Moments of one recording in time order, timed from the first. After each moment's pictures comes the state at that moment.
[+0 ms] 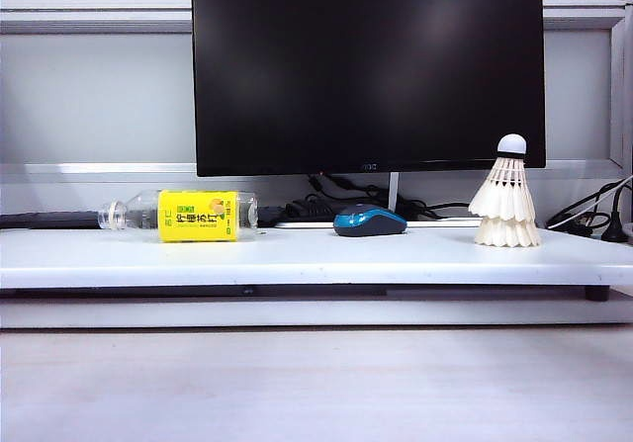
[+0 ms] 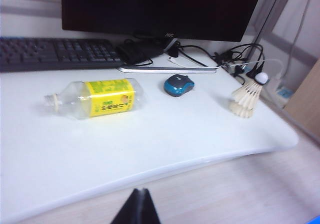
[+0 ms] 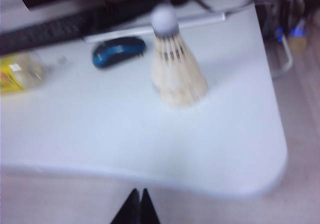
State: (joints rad) left arm -0.38 0.07 0.57 -0.64 0.12 -0.24; right arm 0.32 0.26 0.19 -0.18 0.02 0.29
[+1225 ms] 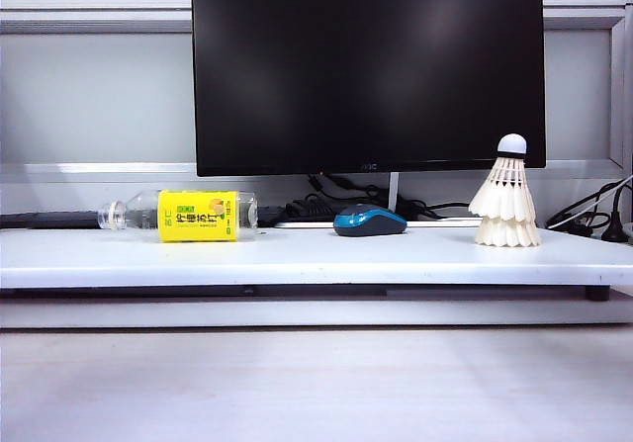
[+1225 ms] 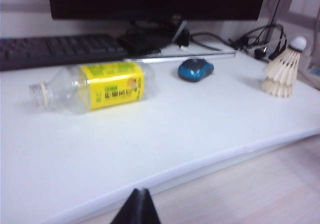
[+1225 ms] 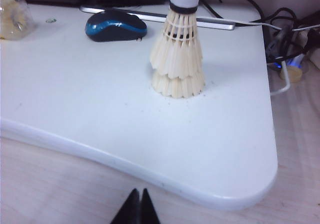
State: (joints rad) left arm -0.38 0.07 0.06 -0.05 0.11 -0.10; right arm 0.32 0.25 0.01 0.05 0.02 -0.01
